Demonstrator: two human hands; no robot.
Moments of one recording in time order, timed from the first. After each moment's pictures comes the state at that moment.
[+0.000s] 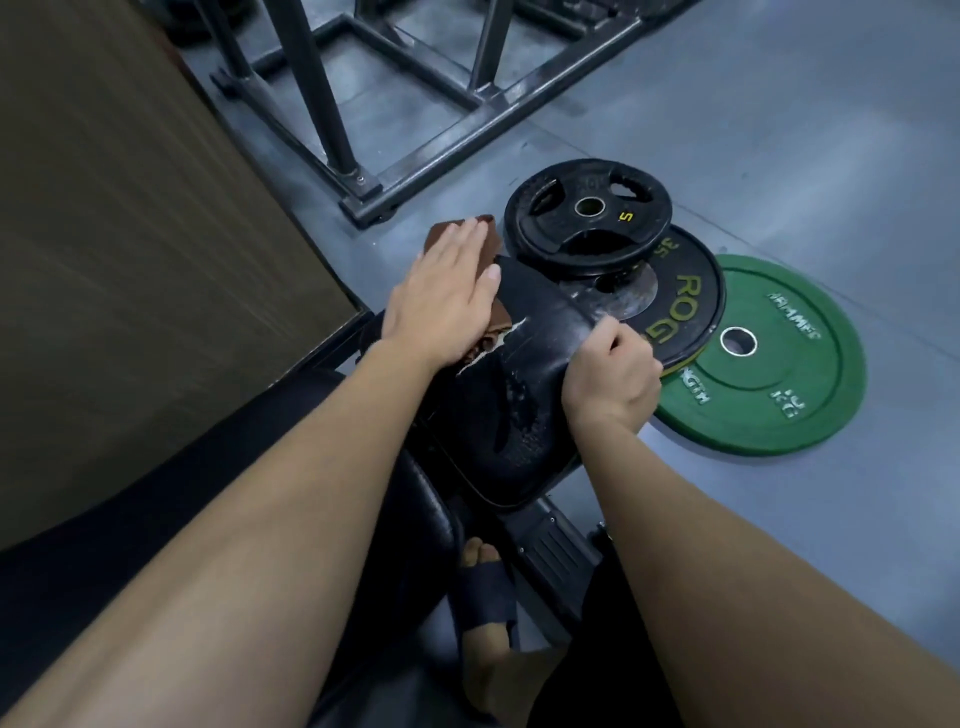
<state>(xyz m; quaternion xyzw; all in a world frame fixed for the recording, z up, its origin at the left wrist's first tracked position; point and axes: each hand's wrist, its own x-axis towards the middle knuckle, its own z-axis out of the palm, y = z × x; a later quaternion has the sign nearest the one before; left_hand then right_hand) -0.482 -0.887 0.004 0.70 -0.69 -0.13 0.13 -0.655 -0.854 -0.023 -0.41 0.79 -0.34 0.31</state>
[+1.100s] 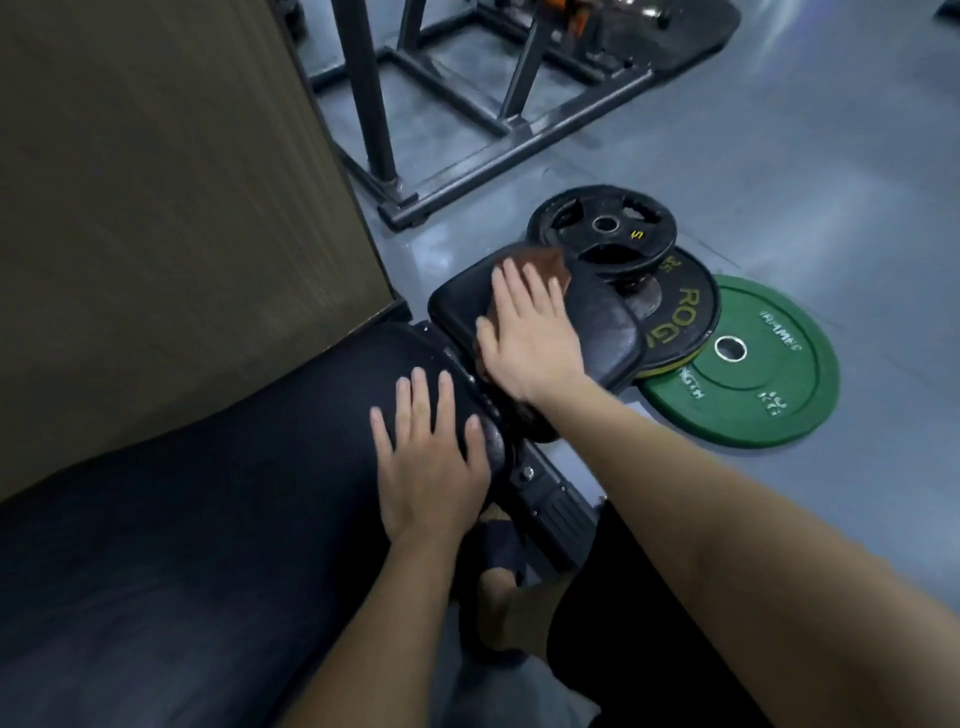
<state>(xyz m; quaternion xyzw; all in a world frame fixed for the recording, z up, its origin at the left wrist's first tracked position) -0.498 -0.646 -0.019 0.84 -0.54 -0.02 0.07 -0.586 -0.811 -0.003 -0.85 0.50 -0.11 0.11</state>
